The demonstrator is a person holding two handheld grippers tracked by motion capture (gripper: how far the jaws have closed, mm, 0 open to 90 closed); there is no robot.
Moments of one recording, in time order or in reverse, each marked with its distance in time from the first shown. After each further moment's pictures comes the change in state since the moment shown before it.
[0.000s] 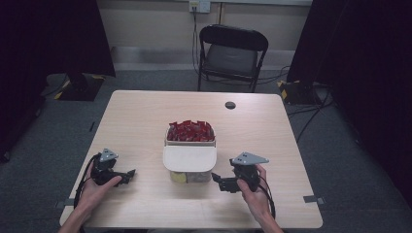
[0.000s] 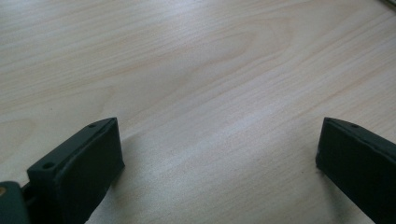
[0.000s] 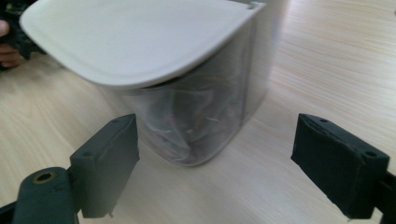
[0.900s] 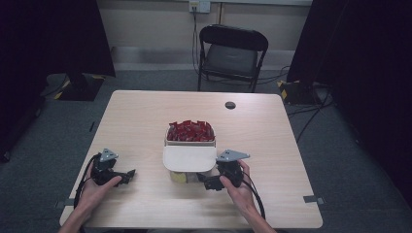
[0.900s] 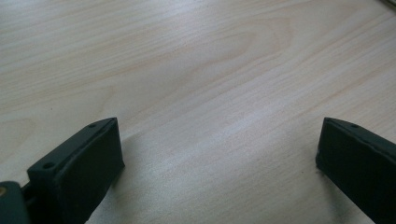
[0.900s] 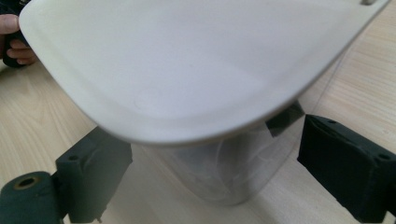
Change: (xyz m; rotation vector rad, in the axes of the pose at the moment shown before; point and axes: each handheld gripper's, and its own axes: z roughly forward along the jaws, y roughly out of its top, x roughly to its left) left arm 0.000 0.000 0.000 0.001 0.000 -0.001; right arm 0.013 0.007 0.042 0.019 0.073 -0.018
